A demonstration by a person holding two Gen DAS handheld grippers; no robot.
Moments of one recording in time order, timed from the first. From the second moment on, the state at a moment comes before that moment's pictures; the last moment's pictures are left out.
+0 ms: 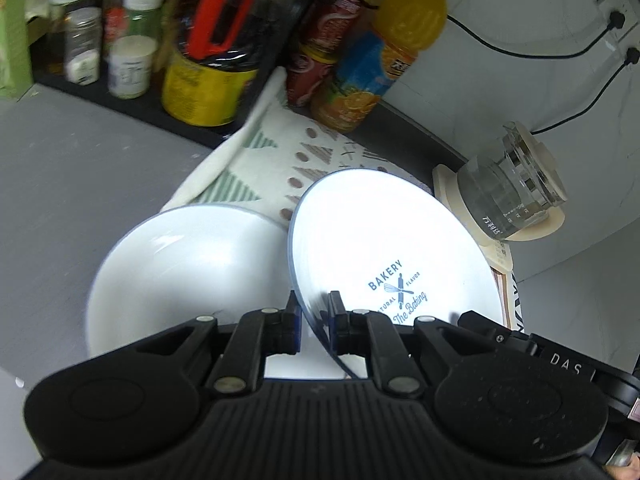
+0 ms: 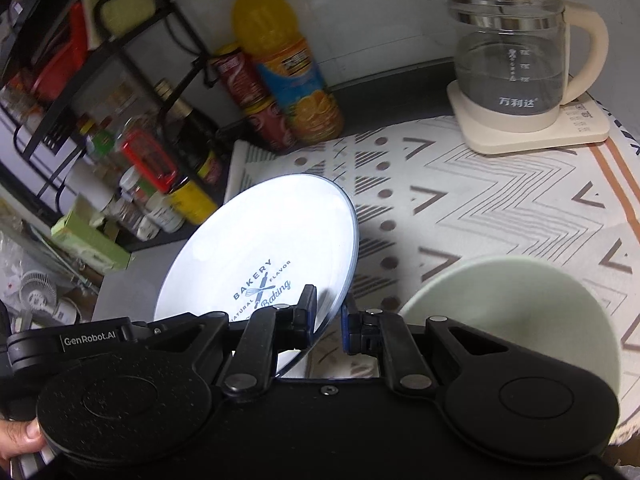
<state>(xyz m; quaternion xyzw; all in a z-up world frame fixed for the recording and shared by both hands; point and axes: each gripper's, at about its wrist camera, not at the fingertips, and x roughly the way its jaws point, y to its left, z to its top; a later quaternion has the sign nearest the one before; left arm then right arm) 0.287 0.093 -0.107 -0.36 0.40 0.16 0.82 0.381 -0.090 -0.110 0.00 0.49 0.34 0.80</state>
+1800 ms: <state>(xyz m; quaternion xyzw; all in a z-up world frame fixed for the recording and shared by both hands) 0.224 0.133 -0.172 -0.35 0.45 0.22 0.79 0.293 -0.020 -0.176 -0.18 0.50 0.29 0.80</state>
